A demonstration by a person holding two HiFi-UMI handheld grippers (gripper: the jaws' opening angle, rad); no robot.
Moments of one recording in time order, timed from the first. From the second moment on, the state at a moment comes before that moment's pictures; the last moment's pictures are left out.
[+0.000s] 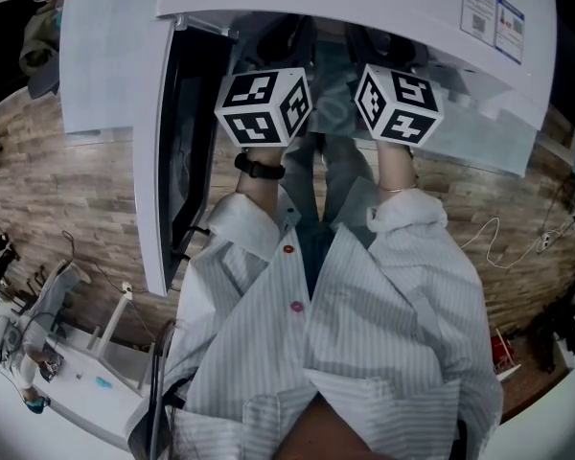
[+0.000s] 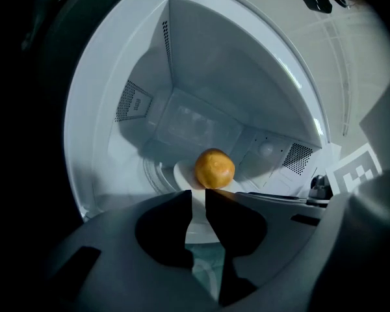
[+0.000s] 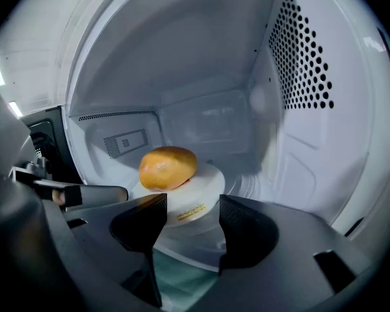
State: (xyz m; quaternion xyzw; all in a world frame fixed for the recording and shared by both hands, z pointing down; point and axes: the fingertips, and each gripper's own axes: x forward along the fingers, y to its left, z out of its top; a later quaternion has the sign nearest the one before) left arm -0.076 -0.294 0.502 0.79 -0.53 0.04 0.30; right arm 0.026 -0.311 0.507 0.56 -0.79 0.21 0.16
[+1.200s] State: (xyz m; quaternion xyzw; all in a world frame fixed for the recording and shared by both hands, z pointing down) left arm -0.053 -0.249 0.414 0.79 -0.54 0.00 0.29; right arm 0.025 -0.257 0.414 0.43 -0.87 0.23 0.07
